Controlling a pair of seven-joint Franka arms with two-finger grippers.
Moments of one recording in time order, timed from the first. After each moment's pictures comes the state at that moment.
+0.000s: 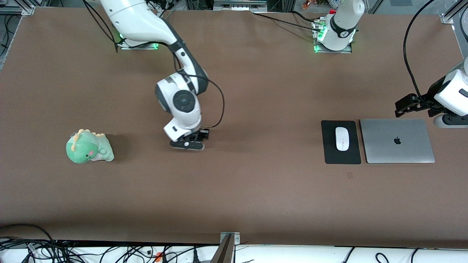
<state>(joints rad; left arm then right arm) 0.10 0.14 -0.13 -1.50 0.06 1.63 -0.05 0.58 0.62 -0.07 -1.66 -0.06 2.26 0.60</state>
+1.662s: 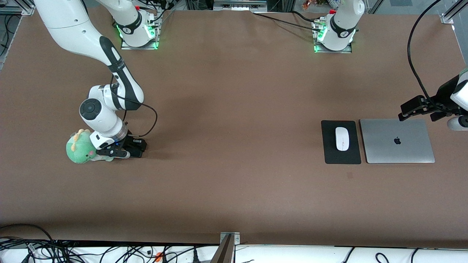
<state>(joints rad) 0.13 0.18 -0.13 -1.42 -0.01 1.63 -0.04 0.18 0.56 -0.05 -2.05 0.02 2.75 0.22</state>
